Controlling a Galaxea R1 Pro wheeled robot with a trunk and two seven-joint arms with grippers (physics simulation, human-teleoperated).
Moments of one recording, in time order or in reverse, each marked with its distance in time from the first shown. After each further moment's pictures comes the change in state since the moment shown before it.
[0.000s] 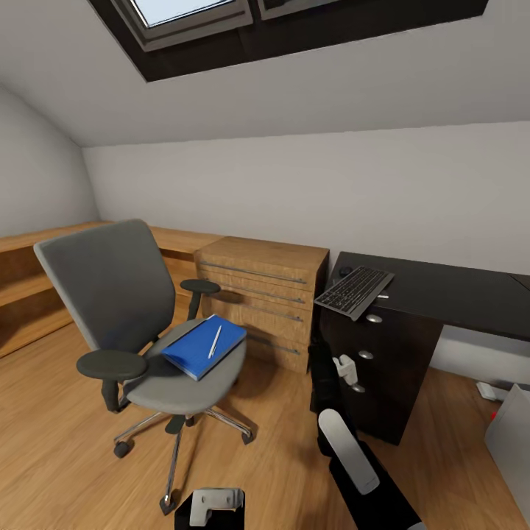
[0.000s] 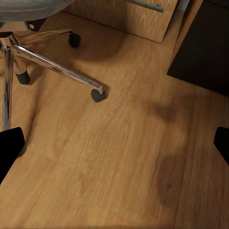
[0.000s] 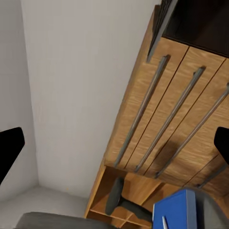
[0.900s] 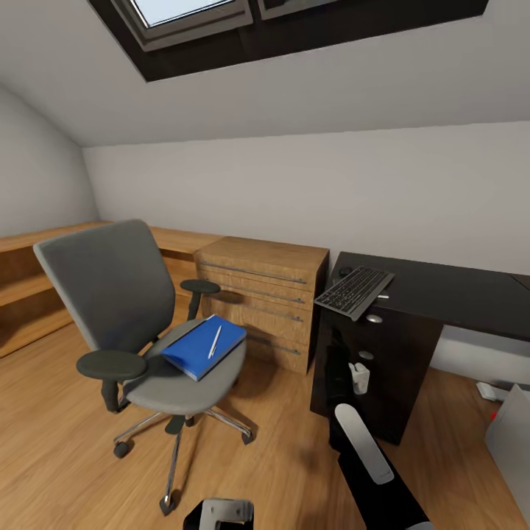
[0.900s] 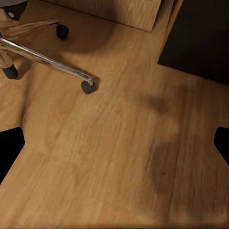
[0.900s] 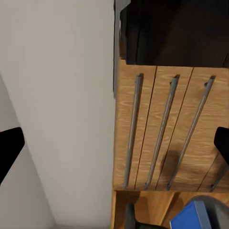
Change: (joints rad) left arm 0.000 0.006 -0.051 0.034 -0.001 -0.004 0.005; right arm 0.000 0.000 -0.099 0.000 -0.237 -0.006 0.012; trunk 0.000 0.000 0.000
